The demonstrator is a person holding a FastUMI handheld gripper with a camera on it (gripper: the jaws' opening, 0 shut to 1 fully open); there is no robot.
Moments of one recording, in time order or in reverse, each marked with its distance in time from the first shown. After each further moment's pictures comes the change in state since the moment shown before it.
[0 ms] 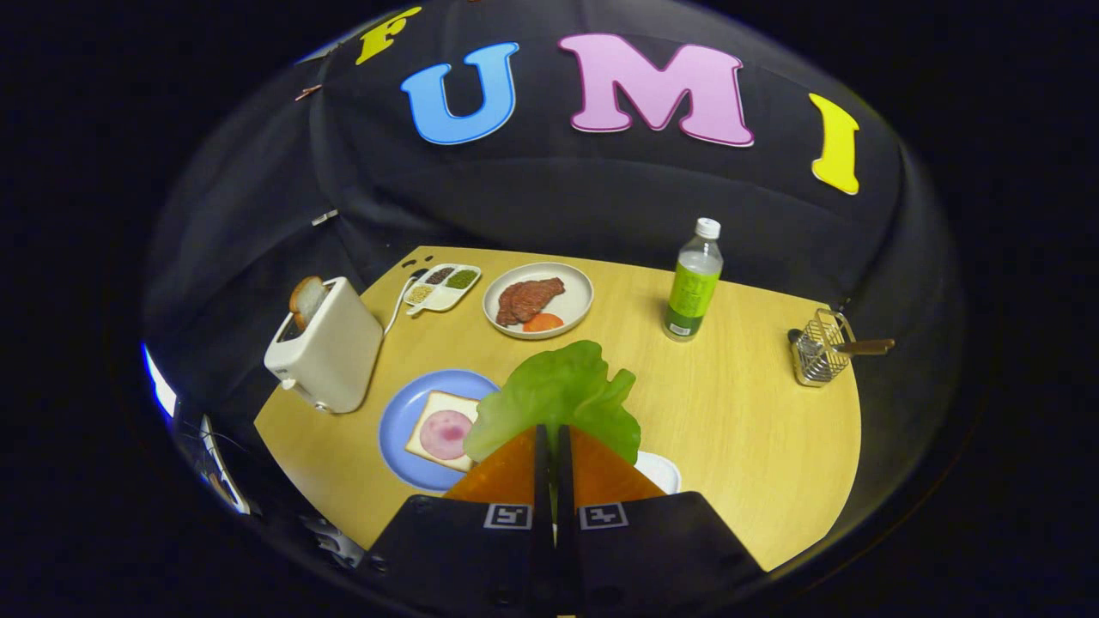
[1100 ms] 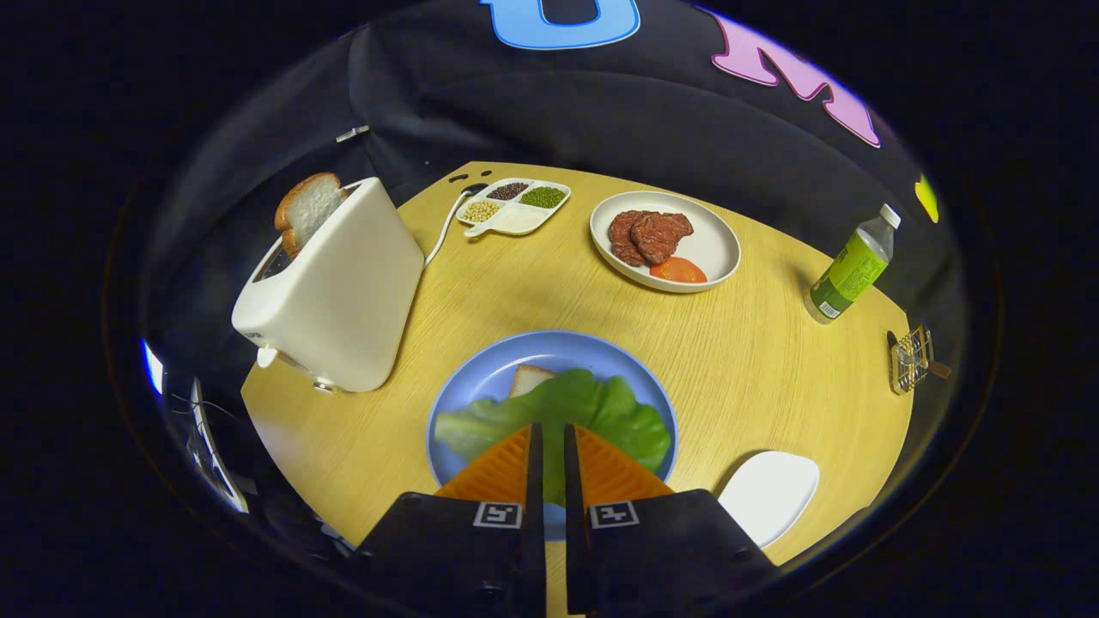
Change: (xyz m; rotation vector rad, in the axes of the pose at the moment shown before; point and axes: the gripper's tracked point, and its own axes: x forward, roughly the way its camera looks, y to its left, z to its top) arm 0.129 0.131 -0.064 -0.094 0.239 0.041
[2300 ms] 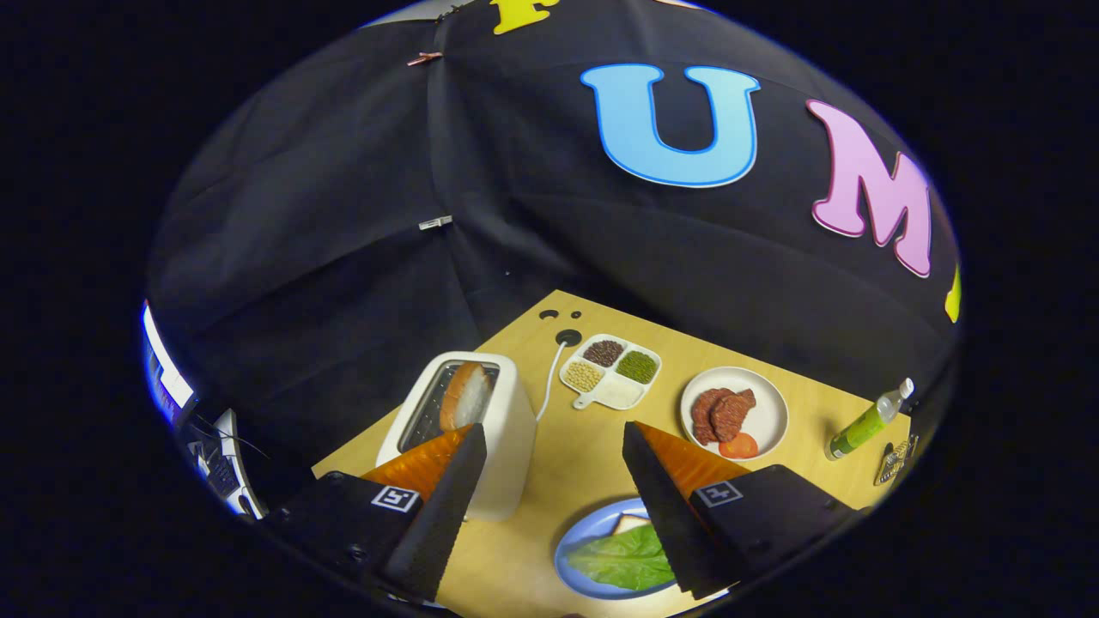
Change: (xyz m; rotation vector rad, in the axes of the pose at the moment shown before) arm -0.073 0.145 0.192 -0.123 -0.343 0.170
